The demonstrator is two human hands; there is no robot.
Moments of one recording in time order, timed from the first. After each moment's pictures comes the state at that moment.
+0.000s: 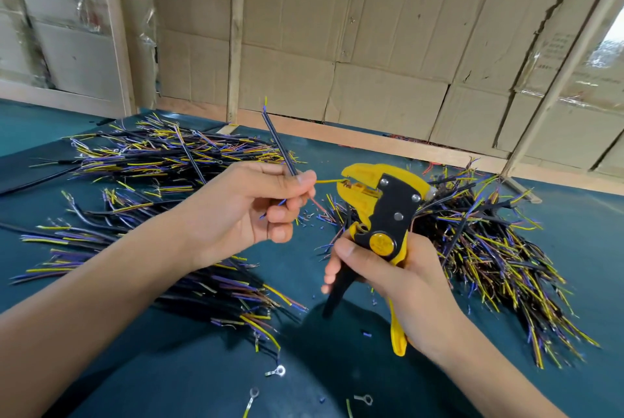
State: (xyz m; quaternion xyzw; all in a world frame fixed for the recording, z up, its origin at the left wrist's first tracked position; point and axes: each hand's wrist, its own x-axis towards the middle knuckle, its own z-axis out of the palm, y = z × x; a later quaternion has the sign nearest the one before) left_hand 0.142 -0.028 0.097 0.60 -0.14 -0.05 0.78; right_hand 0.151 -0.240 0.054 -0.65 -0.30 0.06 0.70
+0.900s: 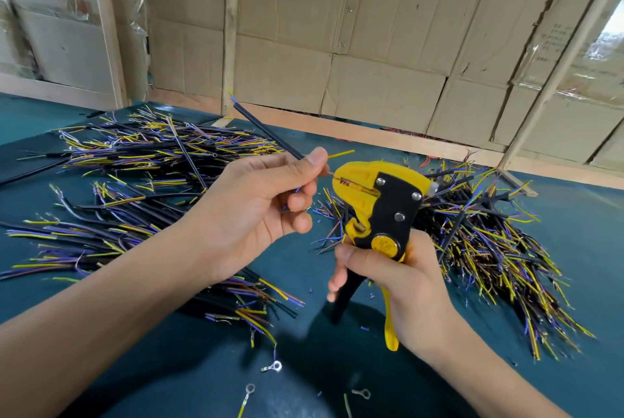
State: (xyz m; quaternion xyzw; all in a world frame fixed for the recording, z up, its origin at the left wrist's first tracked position) left_hand 0.133 -0.054 0.096 0.55 -0.11 0.02 0.83; right_hand 0.145 -0.236 0.053 -0.68 -0.30 0.01 0.68
